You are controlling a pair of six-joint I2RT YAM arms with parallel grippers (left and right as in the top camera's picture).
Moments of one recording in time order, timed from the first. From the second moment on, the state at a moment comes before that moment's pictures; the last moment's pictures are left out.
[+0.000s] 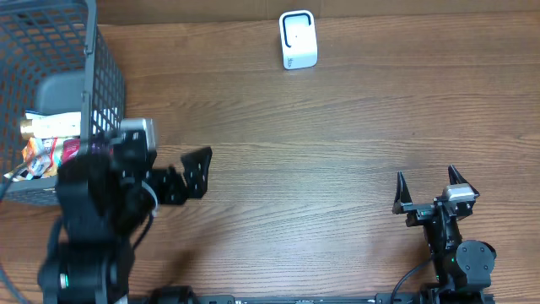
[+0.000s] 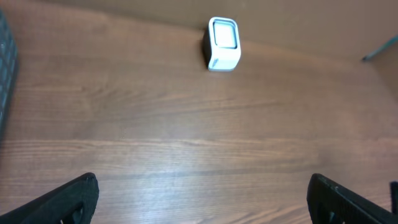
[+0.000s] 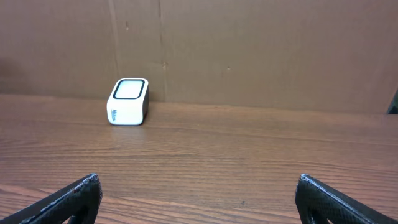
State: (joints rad) left arm 0.05 0.84 1.19 -0.96 0.32 -0.18; right arm 0.01 0.01 0.02 -0.03 -0.09 -0.01
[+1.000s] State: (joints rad) left arm 0.52 1.35 1.92 -1.26 -0.05 -0.36; right arm 0.01 0.01 0.02 -0.03 -0.09 -0.01
